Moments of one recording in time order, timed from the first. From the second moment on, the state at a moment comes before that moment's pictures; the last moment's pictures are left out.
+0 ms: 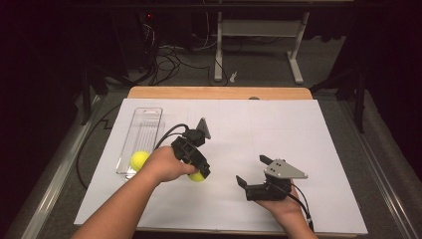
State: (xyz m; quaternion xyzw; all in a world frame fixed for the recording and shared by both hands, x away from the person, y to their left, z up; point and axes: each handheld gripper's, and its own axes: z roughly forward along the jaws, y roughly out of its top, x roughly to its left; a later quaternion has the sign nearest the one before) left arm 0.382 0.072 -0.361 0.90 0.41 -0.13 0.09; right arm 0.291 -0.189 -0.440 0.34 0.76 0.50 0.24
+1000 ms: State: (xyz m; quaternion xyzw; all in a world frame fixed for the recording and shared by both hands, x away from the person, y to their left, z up) left arm 0.384 0.105 -0.367 0.89 0.44 -0.12 0.07; right arm 0.270 -0.262 -0.453 0.39 0.71 0.51 0.28
